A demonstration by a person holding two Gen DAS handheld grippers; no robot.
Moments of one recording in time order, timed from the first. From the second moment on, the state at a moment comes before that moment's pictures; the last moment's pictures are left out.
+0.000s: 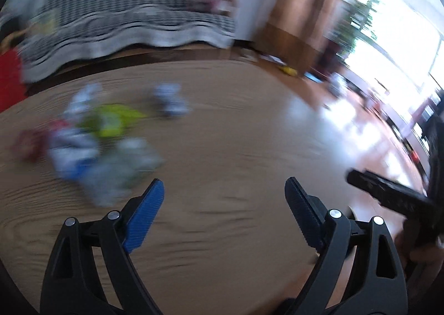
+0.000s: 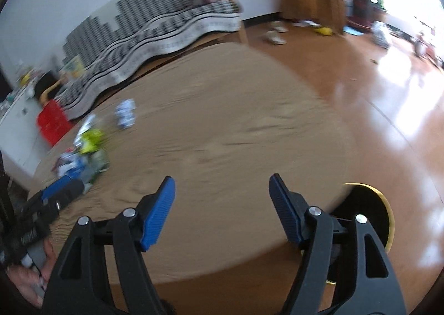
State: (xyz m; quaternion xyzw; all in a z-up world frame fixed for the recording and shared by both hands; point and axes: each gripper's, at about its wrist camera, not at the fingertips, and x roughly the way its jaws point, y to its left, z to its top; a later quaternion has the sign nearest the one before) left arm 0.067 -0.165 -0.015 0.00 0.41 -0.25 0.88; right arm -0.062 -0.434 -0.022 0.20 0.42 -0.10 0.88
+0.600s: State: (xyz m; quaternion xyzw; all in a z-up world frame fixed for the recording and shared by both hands) left arm 0.250 0.045 -0.044 -0.19 0.53 0.04 0.83; right arm 0.041 -0.257 -0.057 0.09 0.47 0.03 0.88
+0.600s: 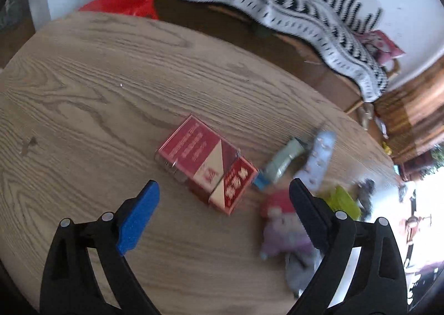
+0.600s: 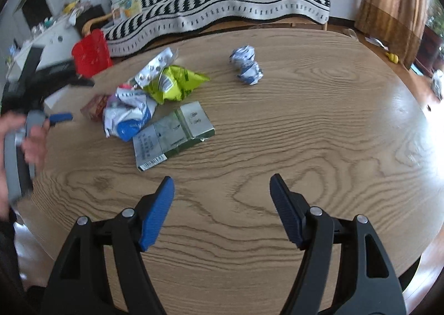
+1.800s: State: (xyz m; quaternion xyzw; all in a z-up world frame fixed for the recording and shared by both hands) left arm 0.153 -0.017 -0.027 -0.10 0.48 -0.02 0.87; right arm 0.198 -0.297 -0.074 0.08 0.49 -0.03 0.86
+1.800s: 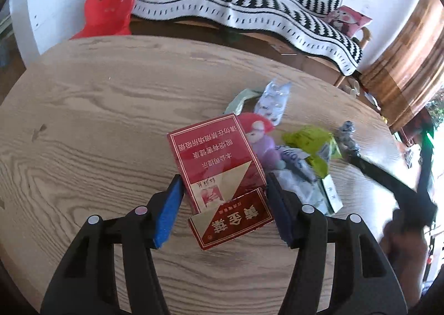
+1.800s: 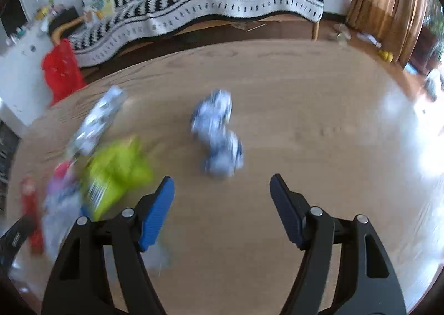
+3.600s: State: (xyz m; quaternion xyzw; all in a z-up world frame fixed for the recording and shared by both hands) left arm -0.107 -0.536 -0.119 0.15 0.48 -0.53 0.68; right arm -0.297 -0.660 -0.093 0.33 0.44 -0.30 0.78
